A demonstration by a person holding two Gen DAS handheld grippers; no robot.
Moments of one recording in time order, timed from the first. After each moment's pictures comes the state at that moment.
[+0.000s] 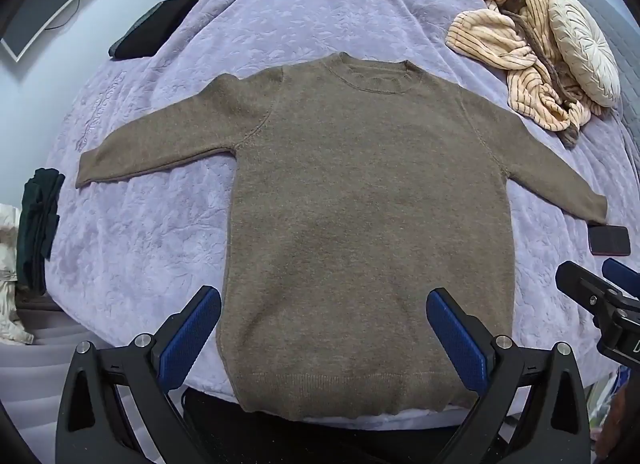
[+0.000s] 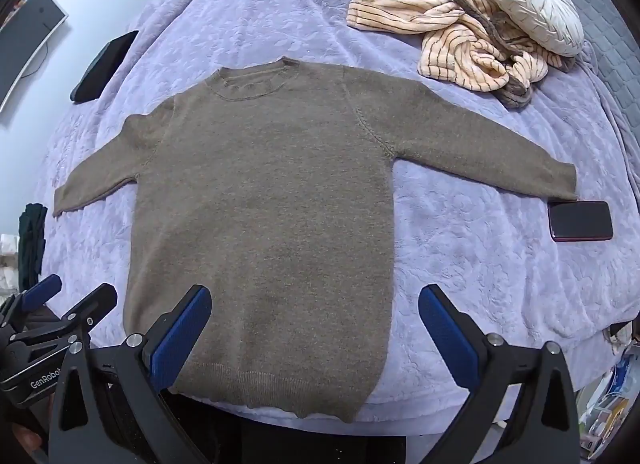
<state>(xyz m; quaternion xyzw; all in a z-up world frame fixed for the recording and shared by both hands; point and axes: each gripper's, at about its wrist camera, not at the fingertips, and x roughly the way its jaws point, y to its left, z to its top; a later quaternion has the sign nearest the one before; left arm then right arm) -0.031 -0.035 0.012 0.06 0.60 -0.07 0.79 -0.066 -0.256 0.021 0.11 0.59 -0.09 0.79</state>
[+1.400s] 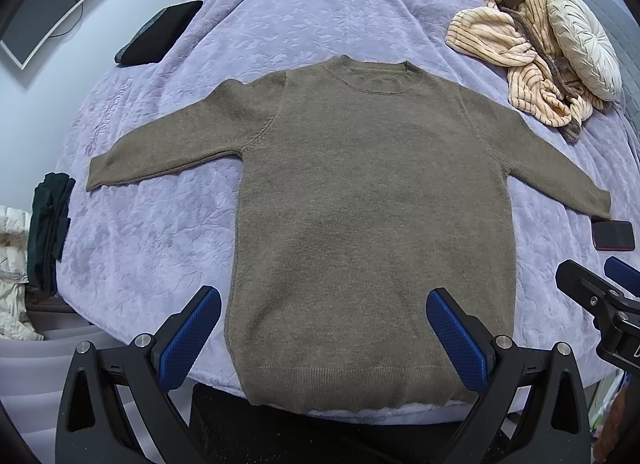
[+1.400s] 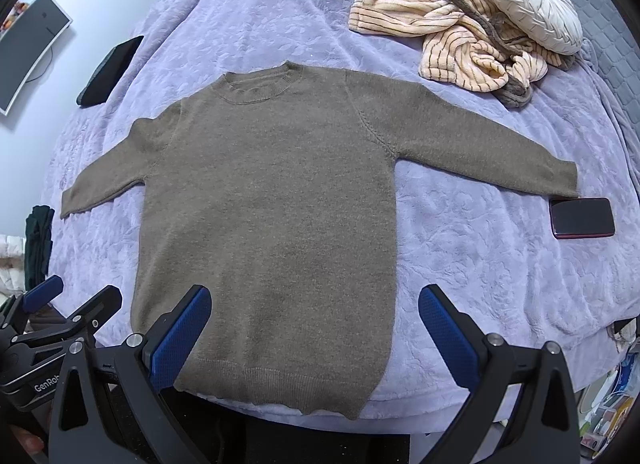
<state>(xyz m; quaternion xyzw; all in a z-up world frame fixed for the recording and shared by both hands) -0.038 -0.046 0.025 0.08 0.60 -0.05 0.80 -0.073 -0.257 0.033 0.11 0.59 -0.08 0.79</state>
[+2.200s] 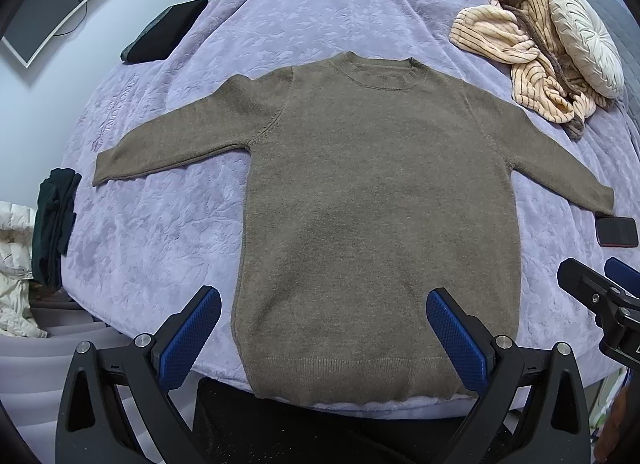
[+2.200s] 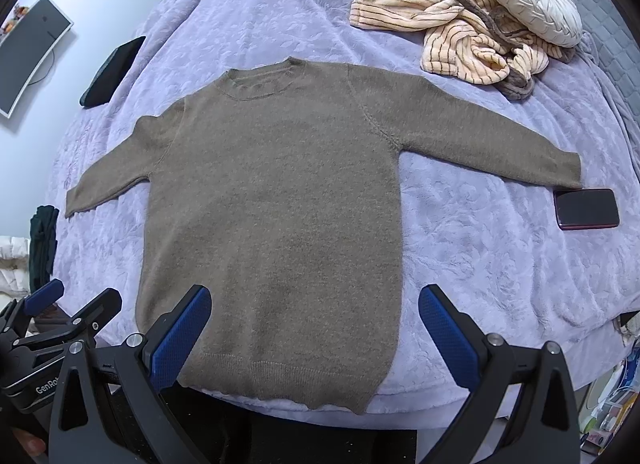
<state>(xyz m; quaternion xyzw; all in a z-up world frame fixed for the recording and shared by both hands) -0.049 -0.039 0.024 0.08 0.60 -0.05 0.80 -0.084 -0.252 0.031 0.12 0.59 -0.07 0.79</state>
